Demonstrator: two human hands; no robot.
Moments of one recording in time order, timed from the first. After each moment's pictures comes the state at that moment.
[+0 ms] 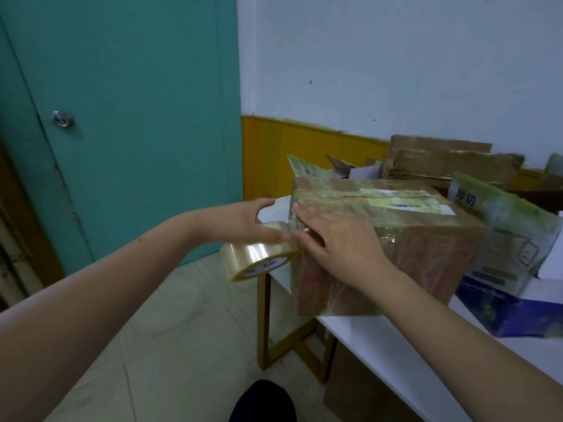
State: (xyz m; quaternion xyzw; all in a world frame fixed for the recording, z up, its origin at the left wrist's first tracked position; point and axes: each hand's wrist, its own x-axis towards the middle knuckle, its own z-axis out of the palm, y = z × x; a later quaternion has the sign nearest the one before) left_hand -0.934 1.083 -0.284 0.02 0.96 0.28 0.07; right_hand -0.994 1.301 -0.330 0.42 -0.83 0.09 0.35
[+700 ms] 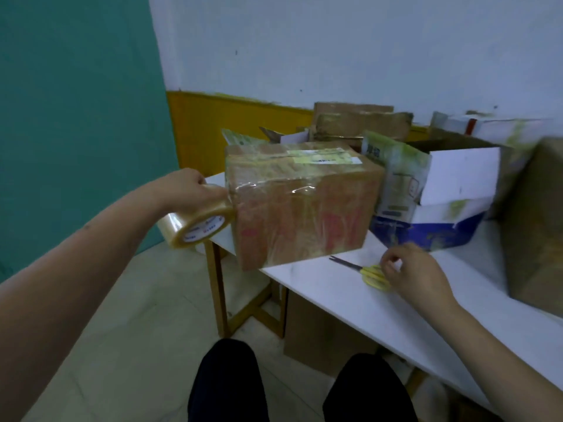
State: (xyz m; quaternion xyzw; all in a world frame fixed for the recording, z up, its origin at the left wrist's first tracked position) left_hand -0.936 1.120 -0.287 -0.07 0.98 0.17 -0.04; right_hand -0.935 1.521 -0.429 0.05 -0.96 0.19 0.21
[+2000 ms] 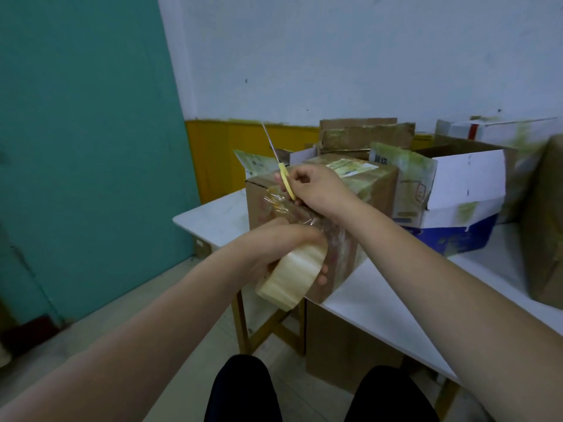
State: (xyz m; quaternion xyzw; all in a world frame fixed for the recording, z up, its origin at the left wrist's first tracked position) left_hand -0.853 1.243 -0.296 0.02 0.79 0.59 0.17; right_hand -0.973 1.351 -0.292 0.24 -0.83 0.49 0.12
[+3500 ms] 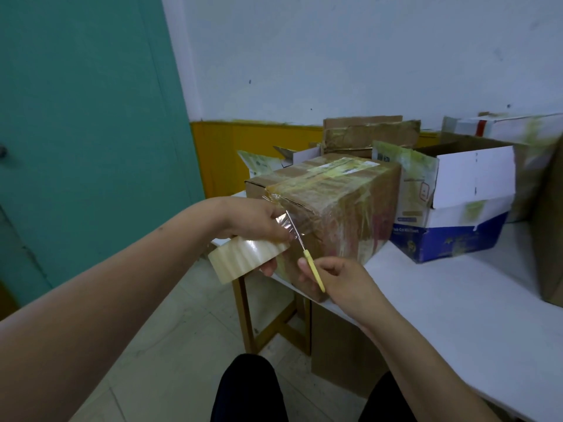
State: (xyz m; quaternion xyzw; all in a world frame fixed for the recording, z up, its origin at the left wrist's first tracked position) left_hand -0.885 1.204 -0.262 0.08 0.94 0.27 0.21; right_hand -0.860 1.390 -0.377 0.15 -0.77 0.62 -0.05
